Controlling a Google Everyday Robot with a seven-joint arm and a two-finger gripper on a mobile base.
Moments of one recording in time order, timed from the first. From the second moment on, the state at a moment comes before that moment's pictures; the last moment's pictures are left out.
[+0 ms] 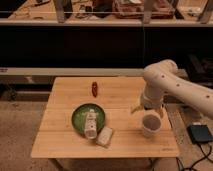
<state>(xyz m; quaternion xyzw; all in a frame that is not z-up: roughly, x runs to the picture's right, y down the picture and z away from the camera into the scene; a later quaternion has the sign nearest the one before) 0.208 0.091 0.725 -0.29 -0.23 -0.58 0.73</state>
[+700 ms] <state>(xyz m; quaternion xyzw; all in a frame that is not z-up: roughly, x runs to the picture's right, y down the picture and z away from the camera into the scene) 0.019 -0.054 0.788 -0.25 -0.23 -0.63 0.69</state>
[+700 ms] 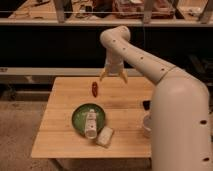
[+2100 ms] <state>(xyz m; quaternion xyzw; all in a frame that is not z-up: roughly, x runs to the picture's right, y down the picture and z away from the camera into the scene) -0.012 0.100 0.665 -0.13 -0.30 -0.79 0.52</state>
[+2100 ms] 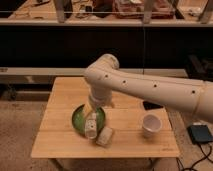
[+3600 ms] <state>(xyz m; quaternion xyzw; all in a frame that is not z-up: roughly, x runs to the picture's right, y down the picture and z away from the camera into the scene) 0.090 -0.057 0.783 -0.26 -0.22 -0.60 0.72</state>
